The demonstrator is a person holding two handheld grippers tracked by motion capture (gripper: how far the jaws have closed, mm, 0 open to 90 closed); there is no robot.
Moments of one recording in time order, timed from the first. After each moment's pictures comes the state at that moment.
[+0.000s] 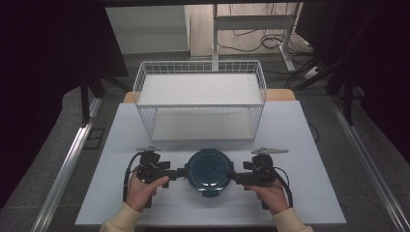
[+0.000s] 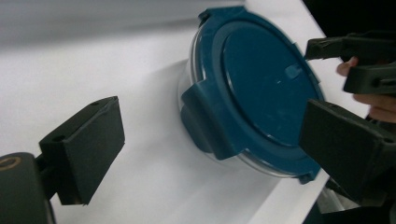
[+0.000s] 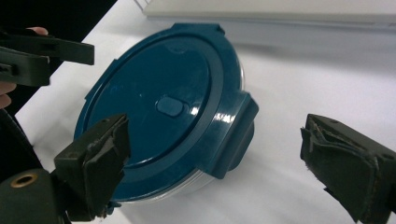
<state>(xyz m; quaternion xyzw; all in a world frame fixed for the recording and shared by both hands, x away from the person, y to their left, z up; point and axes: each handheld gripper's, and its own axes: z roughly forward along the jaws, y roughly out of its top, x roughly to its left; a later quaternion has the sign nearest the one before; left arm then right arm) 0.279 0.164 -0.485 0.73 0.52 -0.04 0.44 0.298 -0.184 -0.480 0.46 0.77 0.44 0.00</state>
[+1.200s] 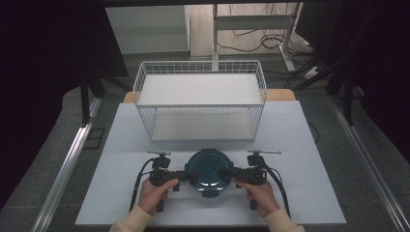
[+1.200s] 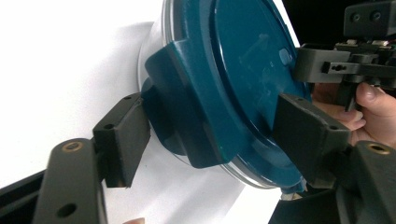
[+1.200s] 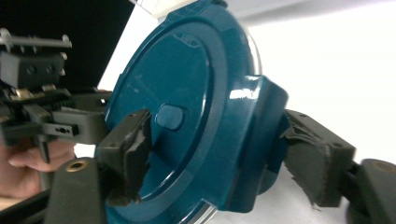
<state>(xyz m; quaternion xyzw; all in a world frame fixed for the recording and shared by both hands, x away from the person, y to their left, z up) 0.288 0.144 -0.521 0.69 0.53 -0.16 0.46 0.313 -0.173 -0.512 0.53 0.70 0.46 -0.13</state>
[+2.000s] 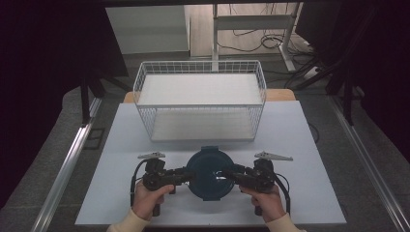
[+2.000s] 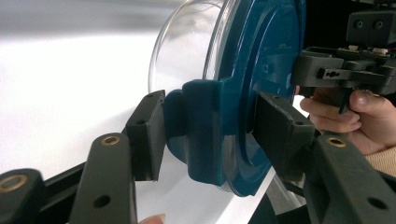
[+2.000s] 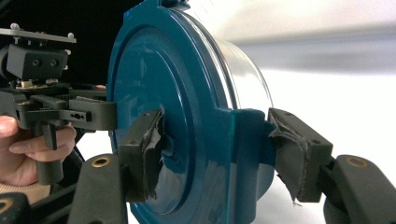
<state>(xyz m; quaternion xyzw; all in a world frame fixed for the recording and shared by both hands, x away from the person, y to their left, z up) 0.256 0.146 -0.478 0.70 0.48 -0.08 0.52 0.277 -0.180 -0.473 0.46 0.71 0.53 -0.04</state>
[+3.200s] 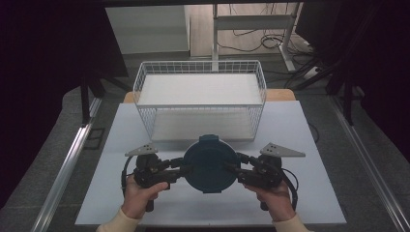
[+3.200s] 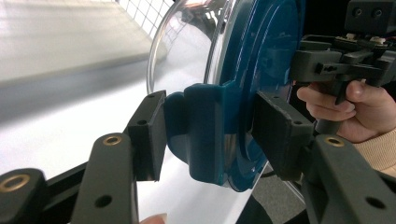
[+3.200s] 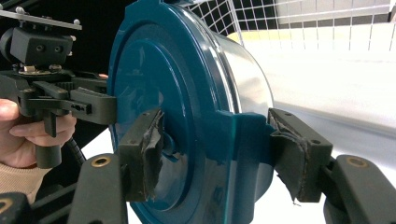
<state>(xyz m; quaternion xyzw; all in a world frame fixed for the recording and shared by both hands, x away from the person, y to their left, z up) 0.245 0.152 -0.421 0.72 0.41 -0.02 0.56 0.259 -0.176 -0.408 0.38 0.73 0.56 0.04</state>
